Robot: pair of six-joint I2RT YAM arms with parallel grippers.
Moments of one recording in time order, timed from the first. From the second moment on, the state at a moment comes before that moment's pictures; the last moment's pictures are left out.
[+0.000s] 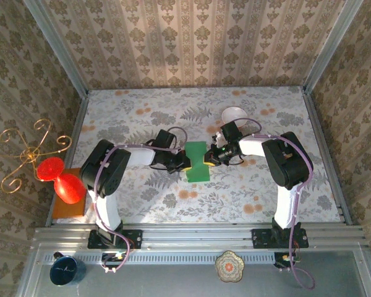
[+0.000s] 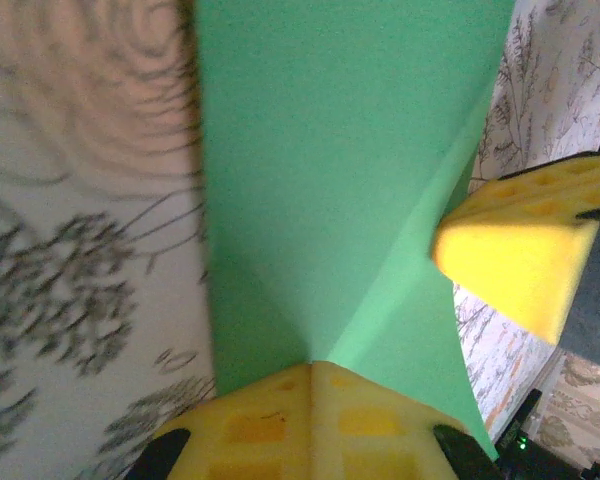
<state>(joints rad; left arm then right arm) -0.57 1.87 0.91 -0.08 0.64 -0.77 0.35 1.98 1.05 -0.25 -0.65 0.61</state>
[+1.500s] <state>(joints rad) -0.61 1.69 0.80 -0.28 0.59 -0.81 0.35 1.98 1.06 -0.26 -0.65 0.61</state>
